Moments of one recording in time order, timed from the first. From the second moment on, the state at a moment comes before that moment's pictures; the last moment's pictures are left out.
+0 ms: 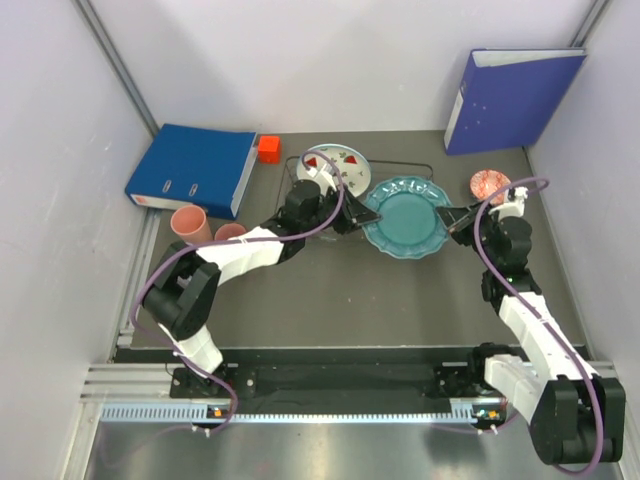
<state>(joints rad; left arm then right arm) -0.67 1.70 1.05 0.43 0.41 -1.11 0.05 0.91 0.48 0.30 -0.27 0.92</state>
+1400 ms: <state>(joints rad) -0.70 1.69 1.05 0.49 0.52 -1.12 0.15 0.75 0.66 -0.03 -0.10 0.78</state>
